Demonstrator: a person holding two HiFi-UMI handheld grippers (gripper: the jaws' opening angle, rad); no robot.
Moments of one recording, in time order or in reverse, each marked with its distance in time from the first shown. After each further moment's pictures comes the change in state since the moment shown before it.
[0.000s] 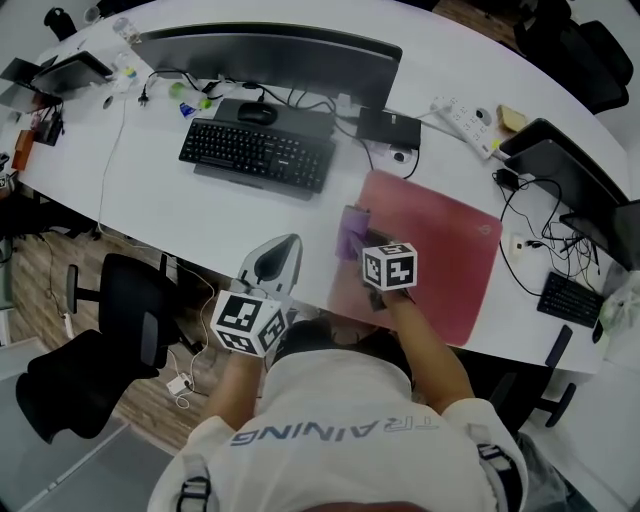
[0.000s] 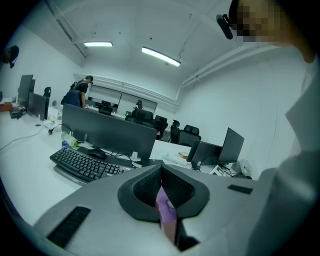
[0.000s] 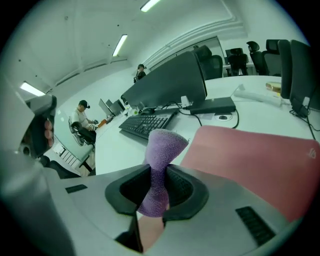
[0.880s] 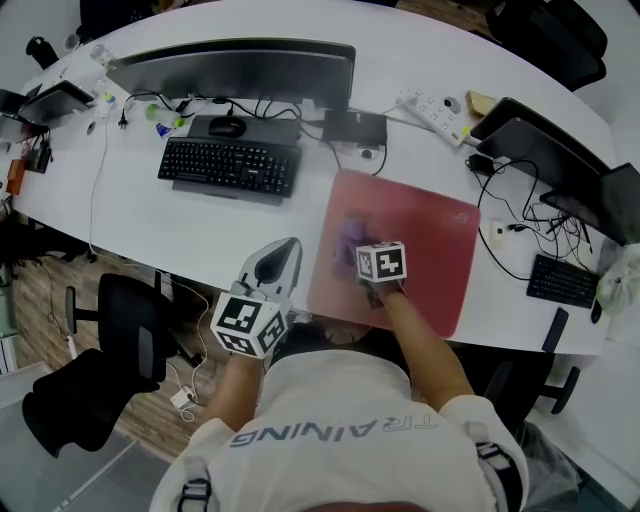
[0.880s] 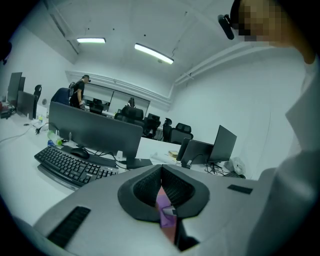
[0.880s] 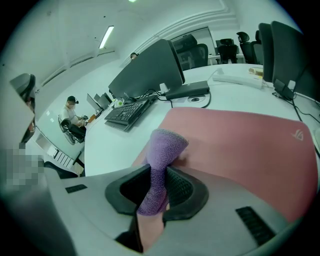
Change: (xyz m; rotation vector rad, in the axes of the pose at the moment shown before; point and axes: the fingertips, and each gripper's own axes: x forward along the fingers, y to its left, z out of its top) left arm 0.029 -0.061 -0.003 0.022 0.020 -0.076; right arm -0.017 -0.071 -0.046 0.064 0.105 -0.091
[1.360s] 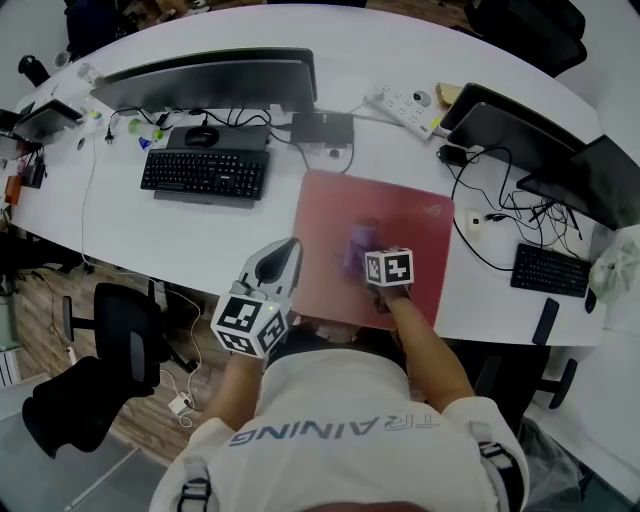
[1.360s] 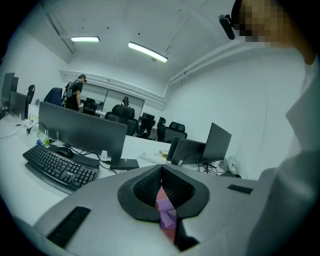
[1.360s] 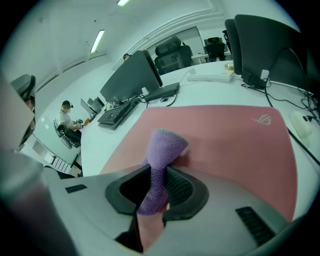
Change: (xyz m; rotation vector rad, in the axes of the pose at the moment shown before) left arm 0.033 -0.075 -0.003 0.025 0.004 -0.043; right arm -0.059 -0.080 -0.036 0.070 -0.003 -0.039
